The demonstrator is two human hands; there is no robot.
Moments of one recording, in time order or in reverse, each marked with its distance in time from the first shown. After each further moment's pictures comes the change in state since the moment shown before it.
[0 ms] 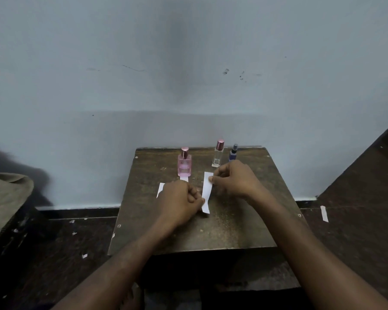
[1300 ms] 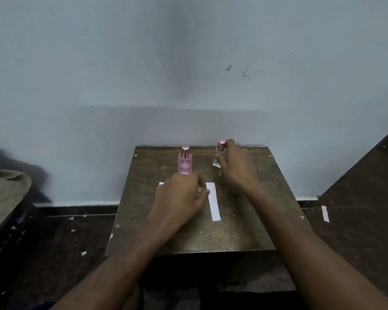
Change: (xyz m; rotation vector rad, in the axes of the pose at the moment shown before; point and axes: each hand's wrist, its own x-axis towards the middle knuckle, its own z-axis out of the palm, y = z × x) left_hand 0.001 0.011 -0.007 0.279 0.191 0.254; right_hand 0.038 0.002 0.005 -0.206 0.352 -0.155
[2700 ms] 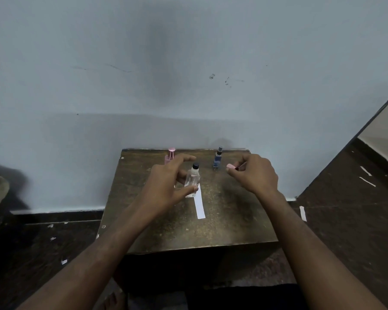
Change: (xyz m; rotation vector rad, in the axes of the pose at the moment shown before) left_hand 0.007 -0.007 -0.018 -0.442 0.034 0.223; right_hand -0.032 0.047 -0.058 -0.134 0.077 0.223
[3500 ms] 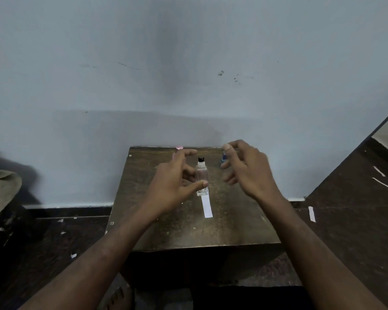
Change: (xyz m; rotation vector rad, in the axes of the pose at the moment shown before) left_hand -0.001 0.004 -0.002 -0.116 0.008 -0.087; right_hand -0.038 -0.055 -0.023 0.504 -0.079 -0.225
